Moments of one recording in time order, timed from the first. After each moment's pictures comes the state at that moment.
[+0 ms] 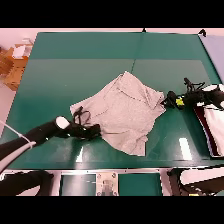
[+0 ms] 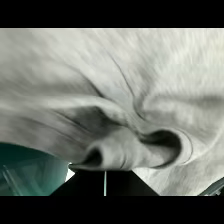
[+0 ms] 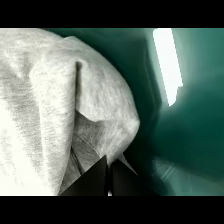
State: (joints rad) left arm -0.45 -1.26 0.52 0.63 -0.68 -1.57; right arm -0.37 -1.61 1.07 -0.84 1.11 1.23
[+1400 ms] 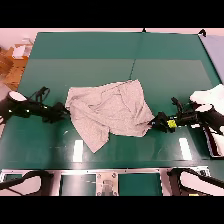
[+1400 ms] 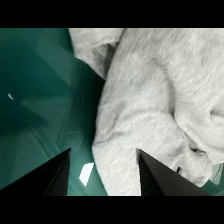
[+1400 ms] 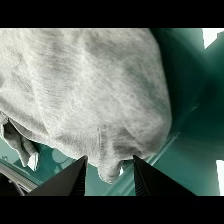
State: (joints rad) left arm 0.15 -1.33 0.77 0.85 -1.06 -1.35; right arm -0.27 -1.26 0.60 -0.78 1.20 1.27
